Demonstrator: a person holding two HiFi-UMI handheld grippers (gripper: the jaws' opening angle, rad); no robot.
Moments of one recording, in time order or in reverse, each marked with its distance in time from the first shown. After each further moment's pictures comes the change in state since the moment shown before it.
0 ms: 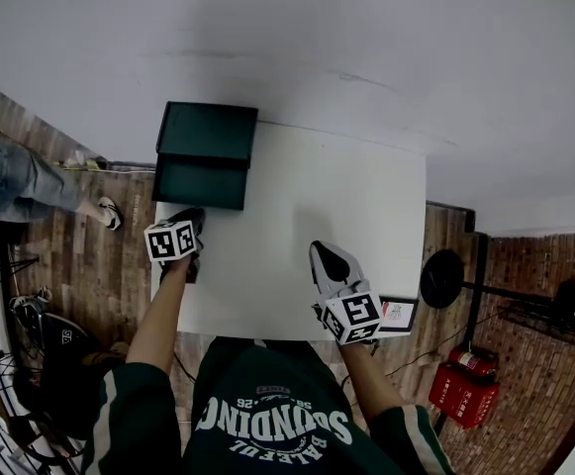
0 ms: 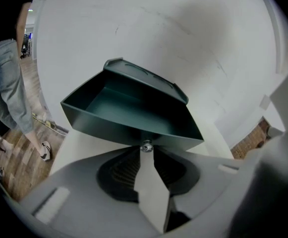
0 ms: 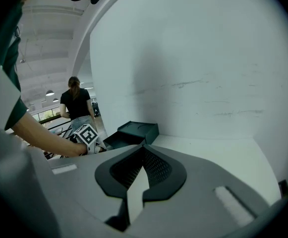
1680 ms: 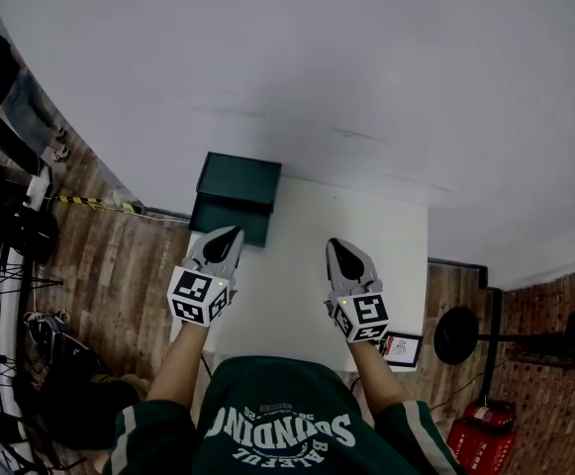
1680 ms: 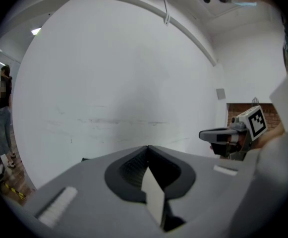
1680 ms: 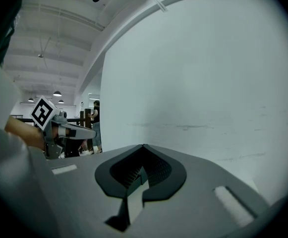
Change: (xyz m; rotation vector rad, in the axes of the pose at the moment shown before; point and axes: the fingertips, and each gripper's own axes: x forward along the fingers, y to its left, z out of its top) left arm -0.196 -0.186 0.119 0.493 -0.587 -0.161; right arm -0.016 0.007 0.109 -0.150 -0.271 0.006
